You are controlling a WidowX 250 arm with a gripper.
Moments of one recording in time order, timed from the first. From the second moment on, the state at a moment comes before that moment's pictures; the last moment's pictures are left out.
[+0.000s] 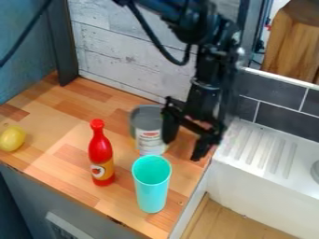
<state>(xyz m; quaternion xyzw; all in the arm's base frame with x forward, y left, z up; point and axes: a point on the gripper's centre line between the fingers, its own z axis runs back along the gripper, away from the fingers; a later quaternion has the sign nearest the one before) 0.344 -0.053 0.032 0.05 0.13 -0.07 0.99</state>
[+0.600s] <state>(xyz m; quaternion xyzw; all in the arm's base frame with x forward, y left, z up) 0.349 0.031 0.048 0.08 0.17 0.03 0.98</state>
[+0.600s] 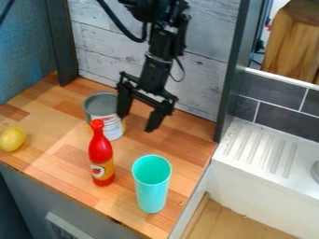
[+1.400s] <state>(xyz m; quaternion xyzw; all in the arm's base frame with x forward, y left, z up) 0.325 0.068 0.040 0.07 0.20 0.07 0.97</state>
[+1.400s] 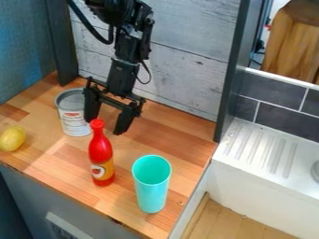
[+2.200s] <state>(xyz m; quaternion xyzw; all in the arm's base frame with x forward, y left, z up) 0.283 0.017 0.144 0.02 0.05 -0.10 0.99</state>
